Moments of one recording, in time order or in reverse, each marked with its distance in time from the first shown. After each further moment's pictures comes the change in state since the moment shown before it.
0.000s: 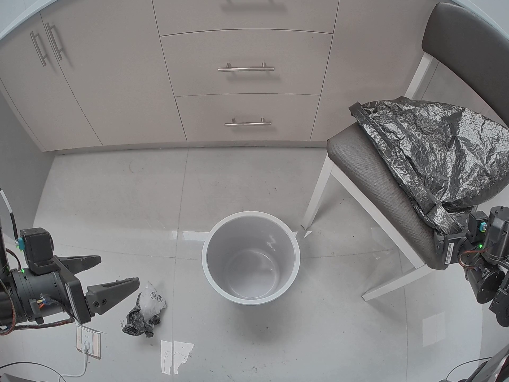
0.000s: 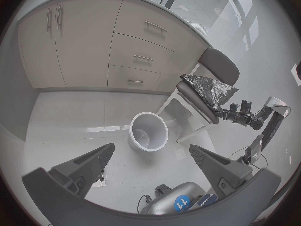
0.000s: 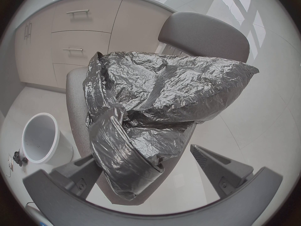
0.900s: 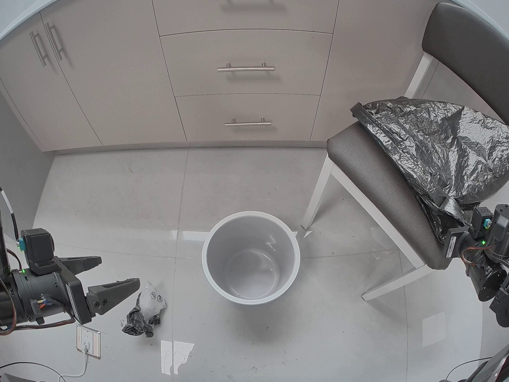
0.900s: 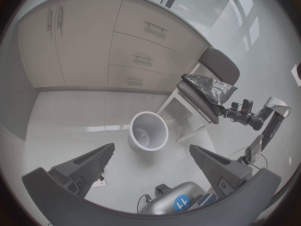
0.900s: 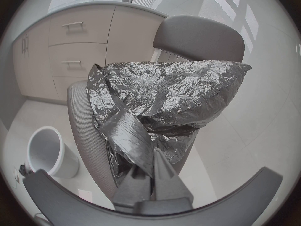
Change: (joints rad) left arm 0.000 0.003 0.002 0.000 0.000 -0.003; right arm -0.011 0.001 0.010 -0.077 0.031 0.041
